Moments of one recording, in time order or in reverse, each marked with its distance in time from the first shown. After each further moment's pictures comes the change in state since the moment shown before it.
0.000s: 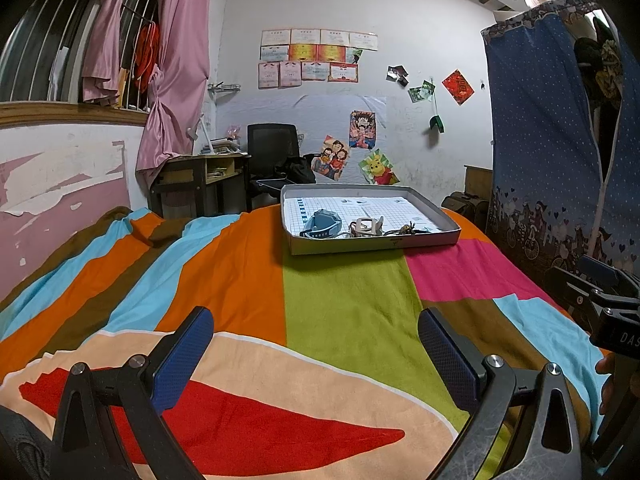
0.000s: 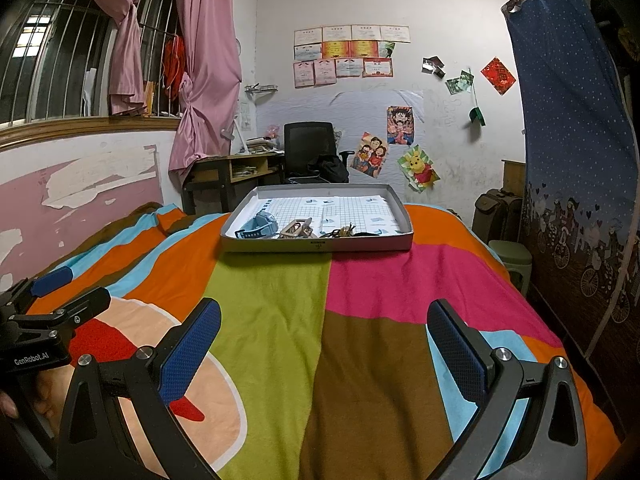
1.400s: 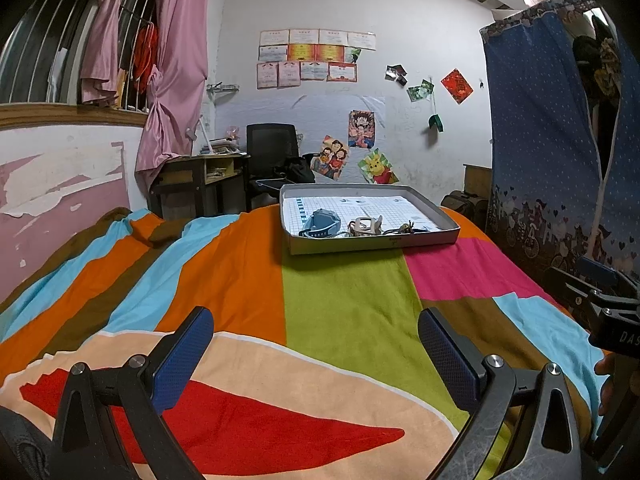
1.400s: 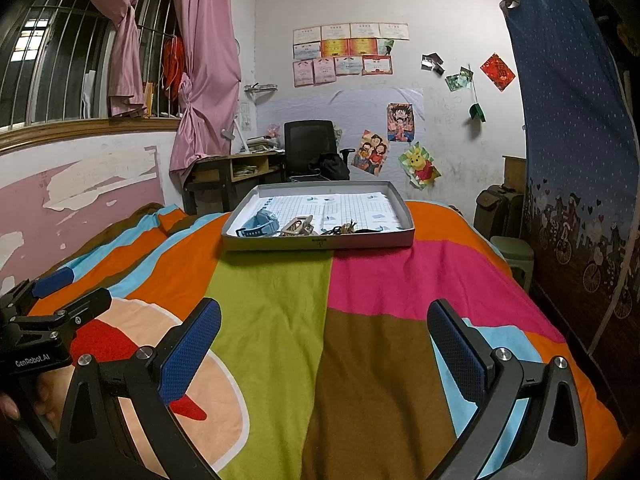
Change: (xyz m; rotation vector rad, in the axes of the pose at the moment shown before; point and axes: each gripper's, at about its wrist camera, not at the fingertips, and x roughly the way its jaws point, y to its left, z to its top) left arm 0.000 -0.003 0.000 0.005 -0.003 0.003; right arm 0.000 0.000 0.000 0.008 0.006 0.003
